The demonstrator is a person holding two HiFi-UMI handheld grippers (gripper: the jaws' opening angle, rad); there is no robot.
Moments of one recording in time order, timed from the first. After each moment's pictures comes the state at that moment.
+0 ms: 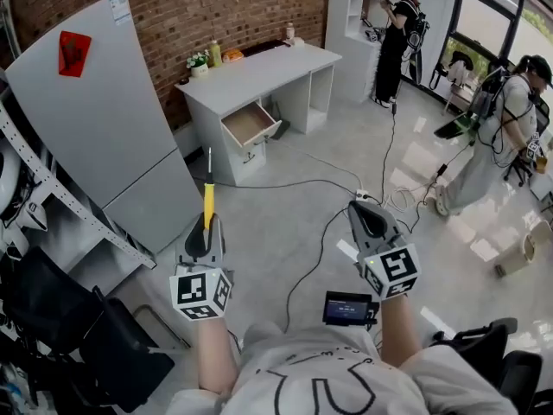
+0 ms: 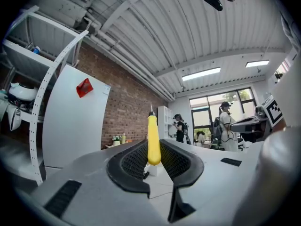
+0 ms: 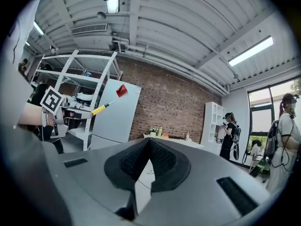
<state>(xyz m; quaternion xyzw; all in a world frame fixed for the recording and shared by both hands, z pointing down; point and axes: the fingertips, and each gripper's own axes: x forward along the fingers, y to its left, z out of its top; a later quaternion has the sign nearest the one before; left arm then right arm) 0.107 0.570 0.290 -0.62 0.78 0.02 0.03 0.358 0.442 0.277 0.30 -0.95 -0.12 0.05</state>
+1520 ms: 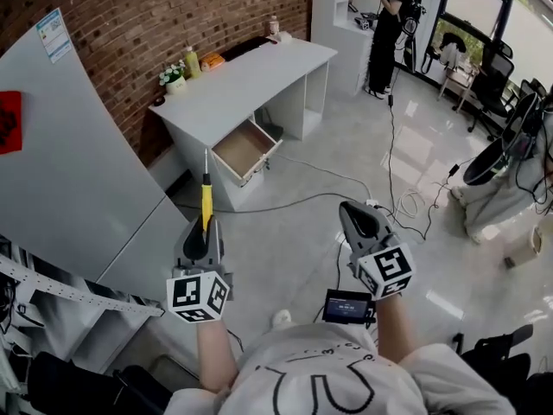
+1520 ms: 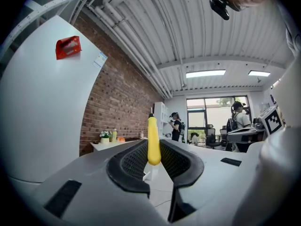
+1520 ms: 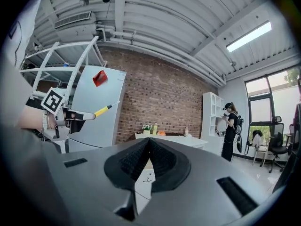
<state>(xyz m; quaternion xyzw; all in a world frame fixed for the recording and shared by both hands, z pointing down) -0.092 0.325 0.306 -0.67 0.74 0.04 0.00 0.156 0.227 0.306 0.33 -0.94 -0.08 0.06</state>
